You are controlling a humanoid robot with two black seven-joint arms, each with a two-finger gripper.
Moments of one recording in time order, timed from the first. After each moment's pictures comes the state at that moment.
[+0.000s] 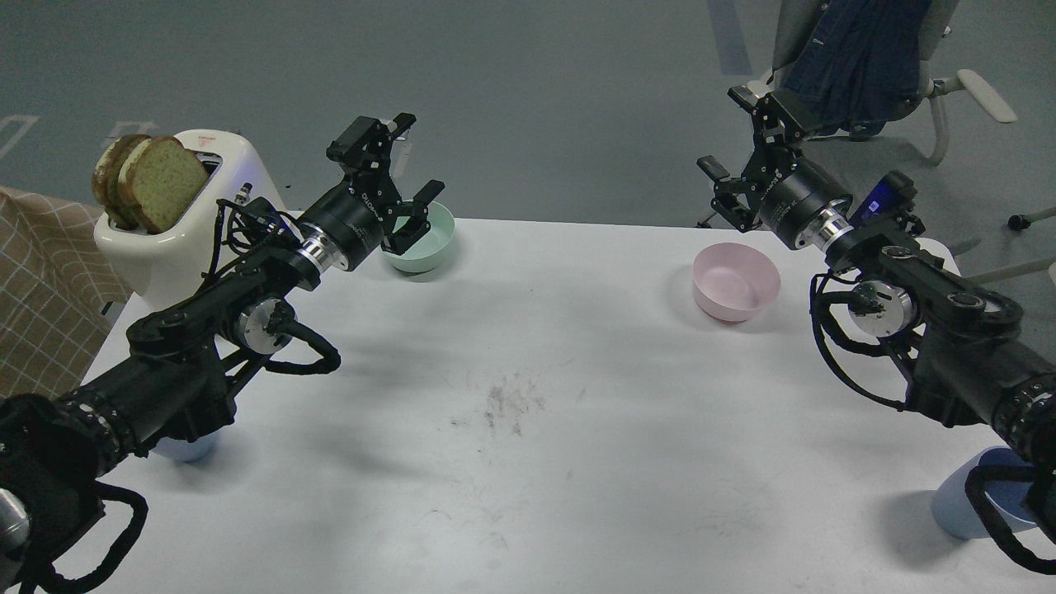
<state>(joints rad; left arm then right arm) -0.74 0.29 -0.60 -0.69 0.28 -0.43 -0.44 0.96 -0.17 0.39 0.40 -0.25 0.49 0.49</state>
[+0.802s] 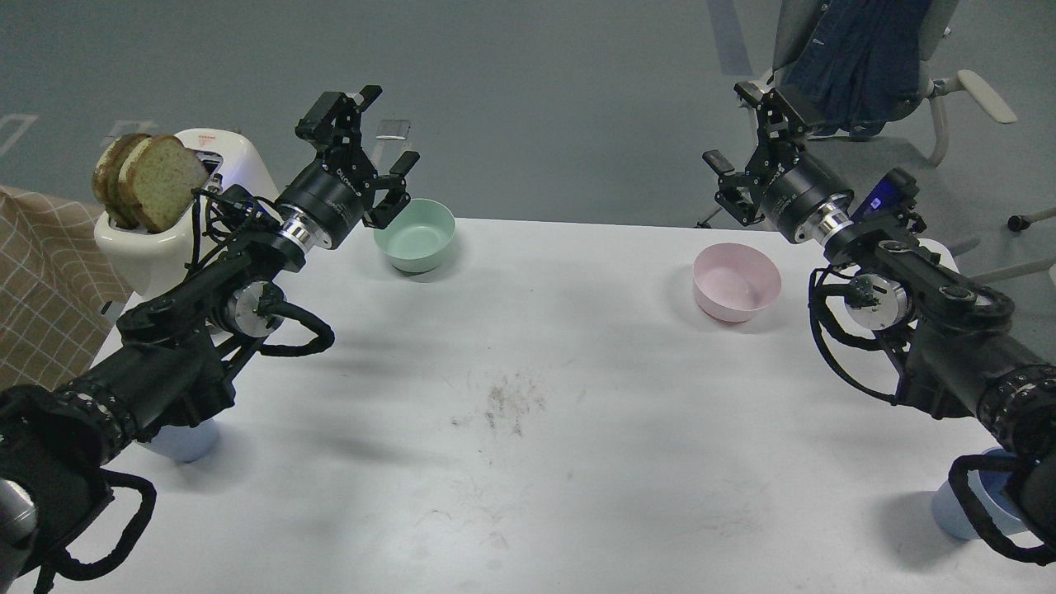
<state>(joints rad) -0.78 0.27 -0.67 -0.63 0.26 -0.43 -0.46 0.99 -0.13 0.40 0.31 -0.25 0.49 0.49</state>
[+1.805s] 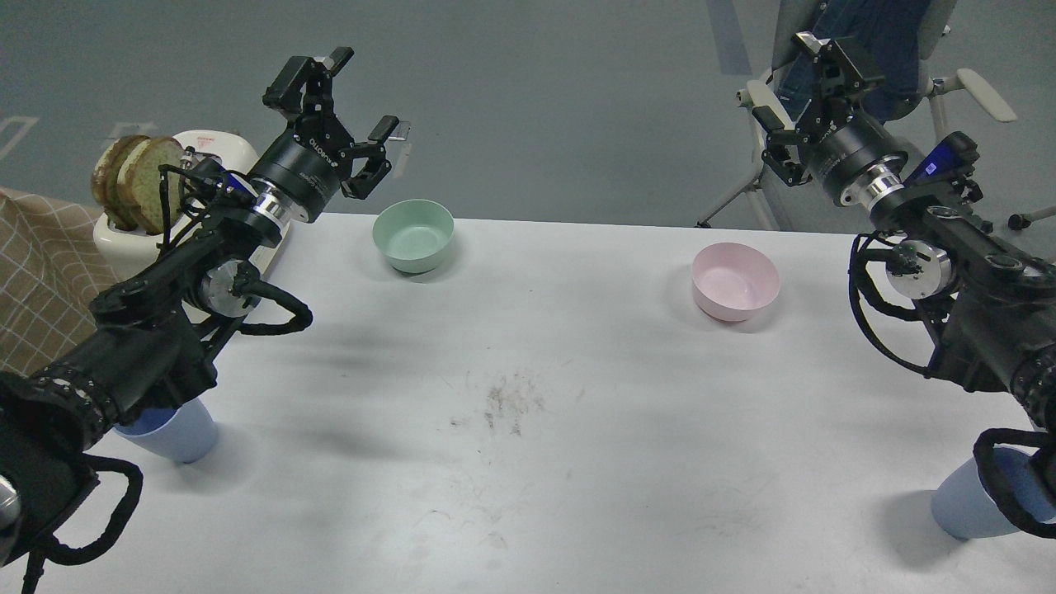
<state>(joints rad) -0.81 0.30 -0.71 -0.62 0.27 -0.49 -0.49 1.05 -0.18 0.43 0.26 -0.24 0.49 0.49</state>
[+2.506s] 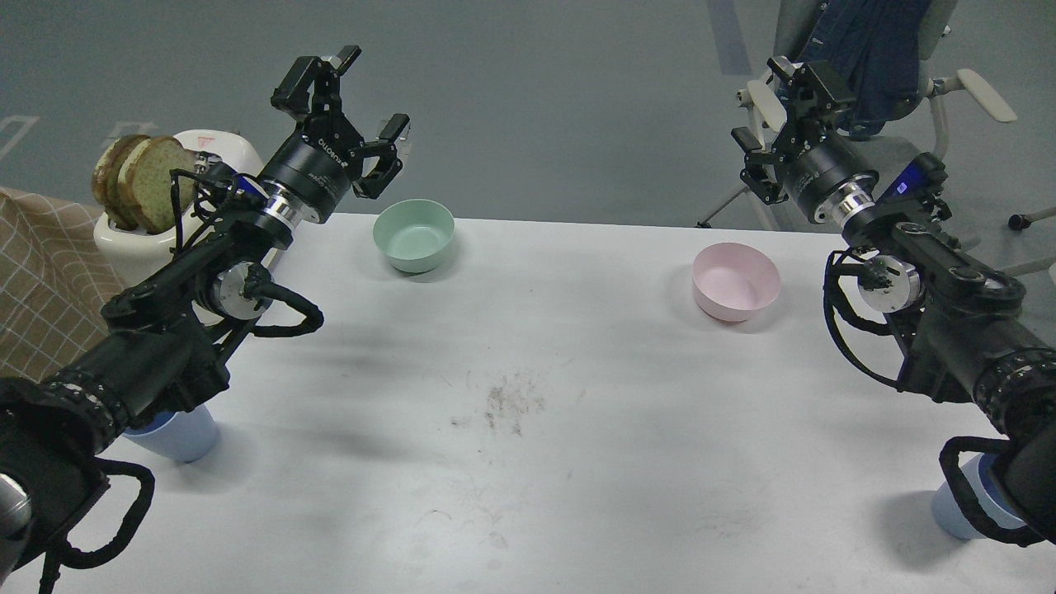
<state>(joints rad) -0.80 0.29 -0.74 -0.64 0.27 -0.49 -0.49 1.03 -0.10 0.43 0.19 -0.24 0.49 0.49</state>
